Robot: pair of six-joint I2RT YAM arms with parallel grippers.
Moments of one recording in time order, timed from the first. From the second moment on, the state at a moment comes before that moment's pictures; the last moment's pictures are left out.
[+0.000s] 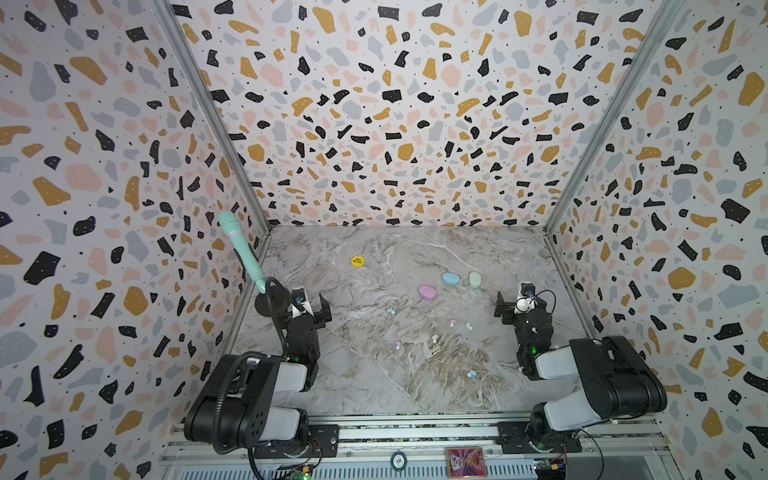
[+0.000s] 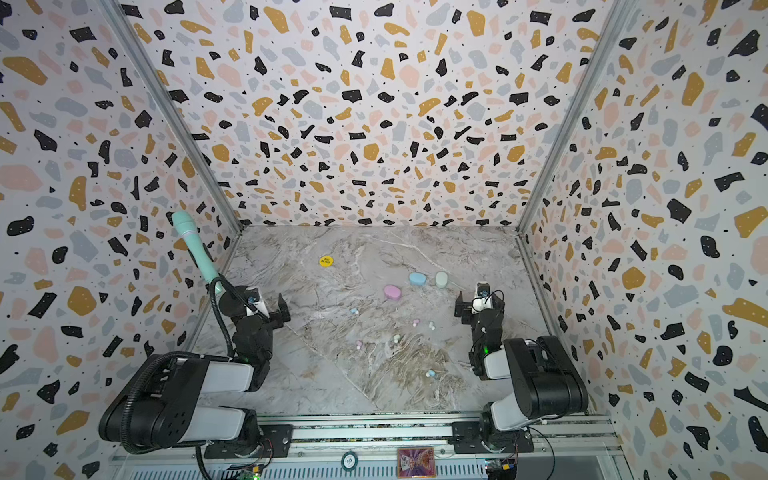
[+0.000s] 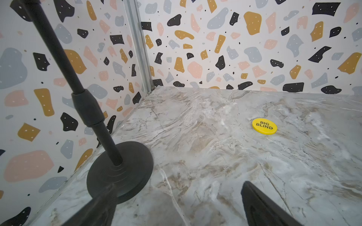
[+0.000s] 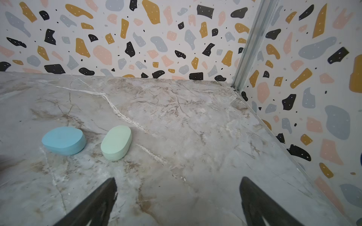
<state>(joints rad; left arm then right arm) -0.13 1.39 0.15 1.08 -0.40 0.01 0.10 1.49 0.20 1.12 0.18 -0.05</state>
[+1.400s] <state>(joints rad) -0.13 1.25 0.40 0.69 -0.37 0.00 0.11 1.29 0.34 0.76 0.23 0.01</state>
